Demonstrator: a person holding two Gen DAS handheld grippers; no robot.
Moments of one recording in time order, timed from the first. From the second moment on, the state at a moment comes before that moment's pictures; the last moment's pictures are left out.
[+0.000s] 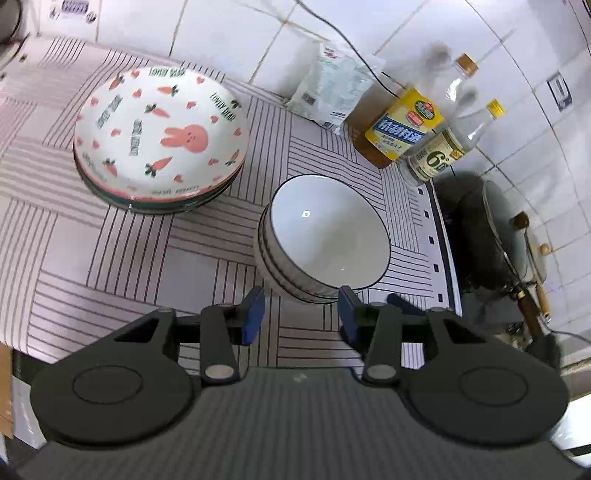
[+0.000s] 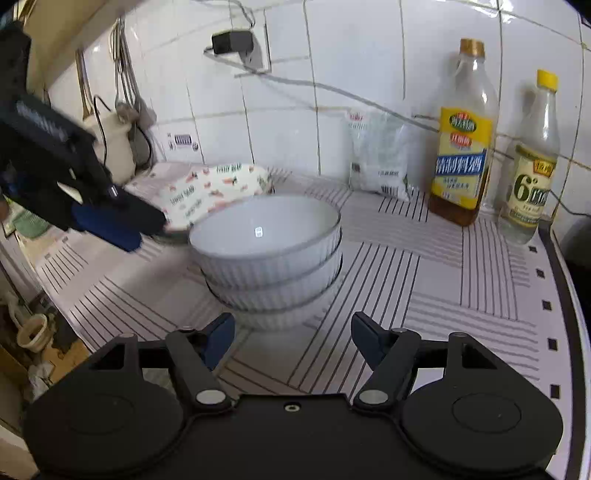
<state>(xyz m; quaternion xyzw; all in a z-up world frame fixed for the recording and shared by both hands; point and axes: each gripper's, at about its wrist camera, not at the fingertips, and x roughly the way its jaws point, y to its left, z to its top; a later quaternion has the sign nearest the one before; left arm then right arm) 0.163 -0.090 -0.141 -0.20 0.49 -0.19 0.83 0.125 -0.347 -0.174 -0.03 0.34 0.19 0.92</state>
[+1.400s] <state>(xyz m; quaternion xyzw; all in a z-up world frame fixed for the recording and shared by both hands) 0.223 -0.120 -0.210 -0.18 0.52 -0.16 0.82 0.187 -0.318 -0.234 -0.03 0.31 0.25 0.92</state>
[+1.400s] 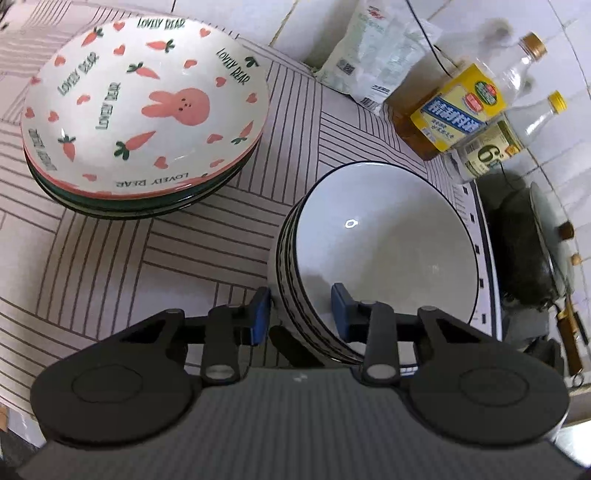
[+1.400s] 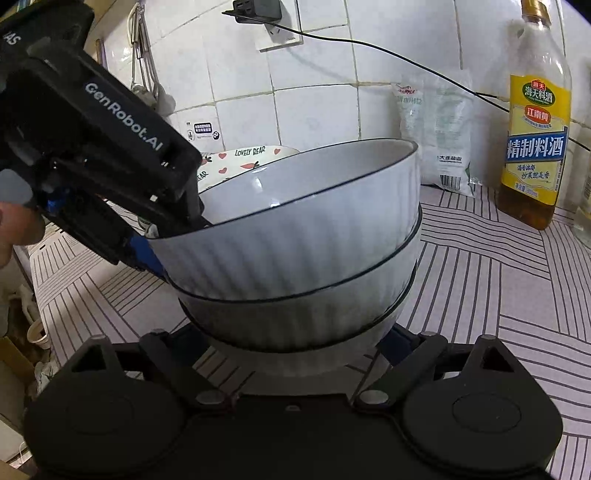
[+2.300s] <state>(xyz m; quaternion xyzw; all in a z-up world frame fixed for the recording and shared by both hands) 0.174 -0.024 -0.106 -0.17 0.47 -0.14 0.86 0.169 -0.233 -0.151 -0.08 0.22 0.34 0.91</state>
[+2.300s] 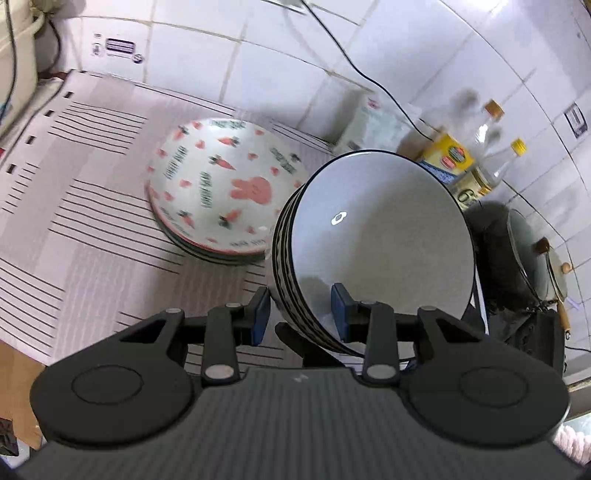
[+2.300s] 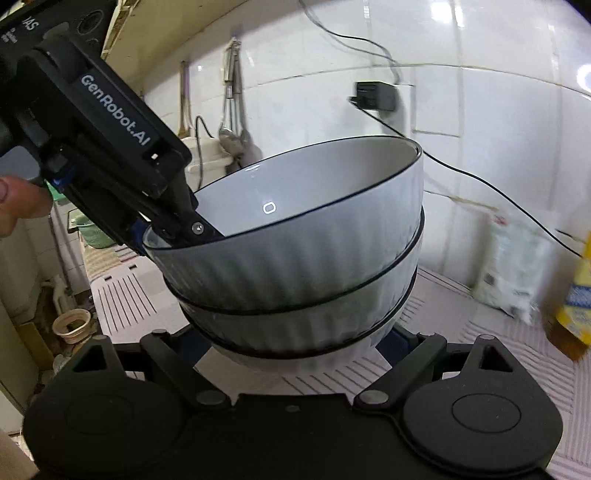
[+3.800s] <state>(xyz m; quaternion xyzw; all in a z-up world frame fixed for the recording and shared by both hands) 0.351 0.035 -0.172 -0.08 0.53 -0.24 0.81 0.283 -0.142 -0.217 -0.05 0.29 0.19 0.94</state>
